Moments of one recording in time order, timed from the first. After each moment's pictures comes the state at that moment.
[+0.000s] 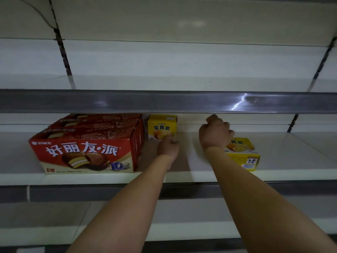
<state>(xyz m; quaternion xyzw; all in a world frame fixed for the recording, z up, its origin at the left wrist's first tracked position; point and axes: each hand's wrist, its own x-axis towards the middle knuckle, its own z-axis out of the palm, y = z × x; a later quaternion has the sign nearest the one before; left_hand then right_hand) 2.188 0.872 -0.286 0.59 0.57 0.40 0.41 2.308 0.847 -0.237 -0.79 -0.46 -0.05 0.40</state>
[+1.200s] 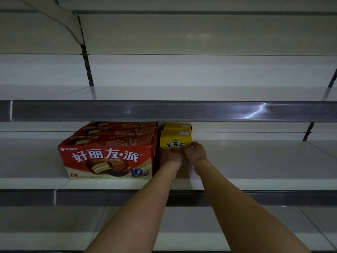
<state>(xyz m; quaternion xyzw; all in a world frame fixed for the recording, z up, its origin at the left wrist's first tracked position) 2.148 0.870 -0.285 0.49 0.66 0.39 0.41 2.228 0.869 -0.275 -0.68 -0.44 0.35 0.47</state>
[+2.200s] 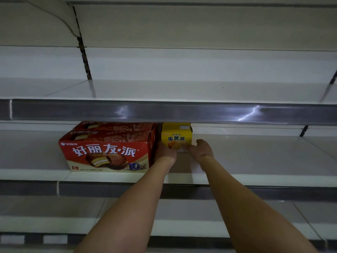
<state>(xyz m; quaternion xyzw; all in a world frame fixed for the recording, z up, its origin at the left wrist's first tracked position) 2.144 0.866 -0.280 0.52 0.66 0.37 0.39 2.257 0.850 -0.260 -0.74 -0.49 0.30 0.36</state>
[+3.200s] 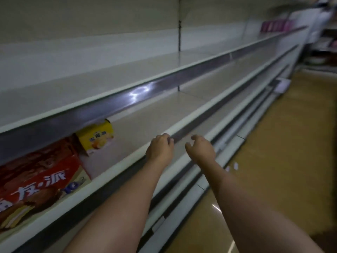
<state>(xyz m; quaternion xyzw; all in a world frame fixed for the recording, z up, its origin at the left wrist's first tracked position) 2.221 0.740 -0.264 0.90 0.32 0.17 0.23 2.296 0.632 -0.267 -0.93 -0.23 0.05 0.28</state>
